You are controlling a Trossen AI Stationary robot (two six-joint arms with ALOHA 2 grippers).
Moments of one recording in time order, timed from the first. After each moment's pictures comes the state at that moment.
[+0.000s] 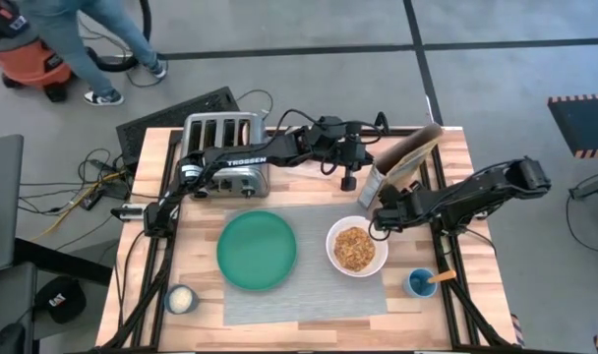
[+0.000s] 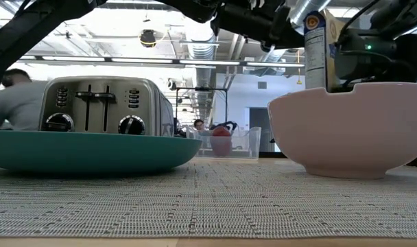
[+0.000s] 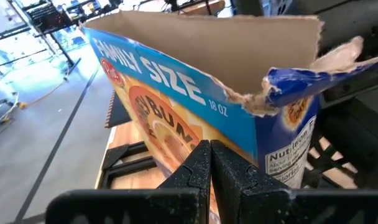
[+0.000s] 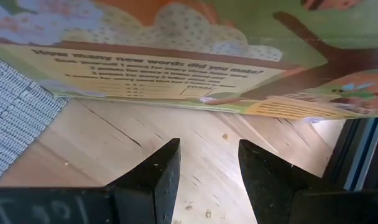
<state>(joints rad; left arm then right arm) 0.25 2.21 2.07 -0.13 0.24 0.37 0.10 1.26 0.53 -0.85 0.63 0.90</state>
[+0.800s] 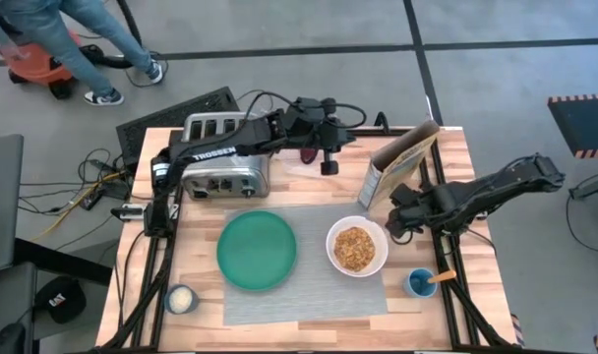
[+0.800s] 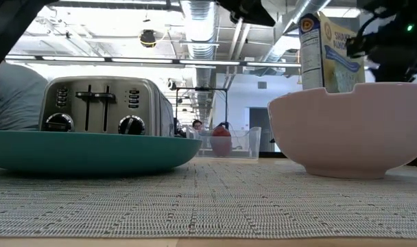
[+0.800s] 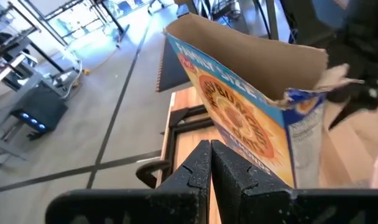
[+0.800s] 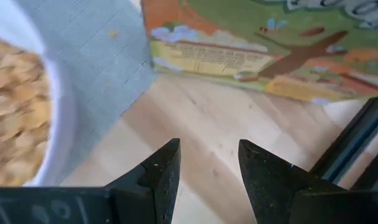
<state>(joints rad) 0.25 1.99 2.07 -0.43 -0.01 0.45 0.26 1.02 0.76 -1.20 0.44 0.97</state>
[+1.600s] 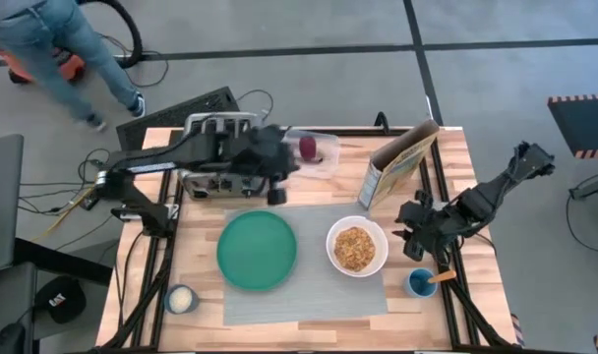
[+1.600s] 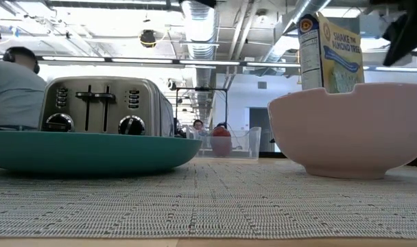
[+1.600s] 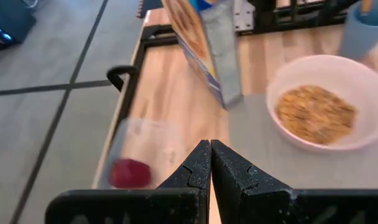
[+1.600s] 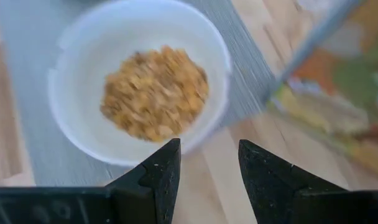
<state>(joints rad) 0.09 1.59 1.78 -0.84 -0.20 0.16 0.61 0.91 0.88 -1.10 0.45 0.86</state>
